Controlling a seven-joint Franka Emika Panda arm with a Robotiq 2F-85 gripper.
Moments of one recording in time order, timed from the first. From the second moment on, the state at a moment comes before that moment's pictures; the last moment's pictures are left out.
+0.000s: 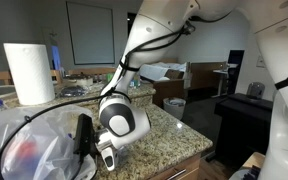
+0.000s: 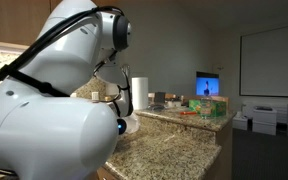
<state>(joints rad) 0.44 0.47 0.24 -2.23 2.49 2.41 -0.08</state>
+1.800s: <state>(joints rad) 0.18 0.25 0.12 -2.26 1.68 2.25 0.27</state>
